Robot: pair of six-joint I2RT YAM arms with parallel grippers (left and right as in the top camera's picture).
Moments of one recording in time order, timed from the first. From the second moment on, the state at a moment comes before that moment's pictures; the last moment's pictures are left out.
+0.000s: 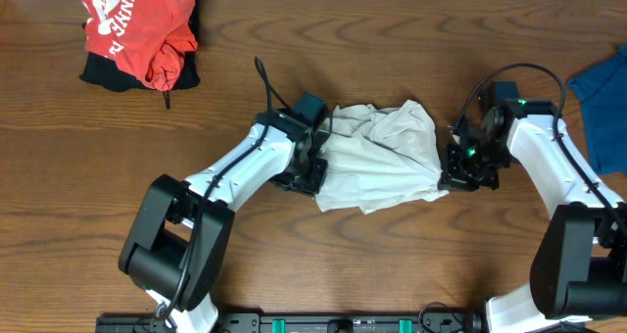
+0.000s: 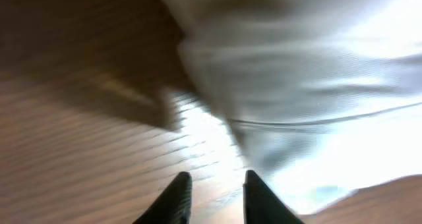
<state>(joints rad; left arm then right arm) -0.52 1.85 1.20 -0.89 0.19 -0.20 -0.01 1.71 1.14 -1.12 -0.31 0.12</state>
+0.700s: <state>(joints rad) -0.47 1.85 1.20 -0.85 0.37 -0.23 -0.01 1.71 1.14 -1.12 -0.13 0.17</state>
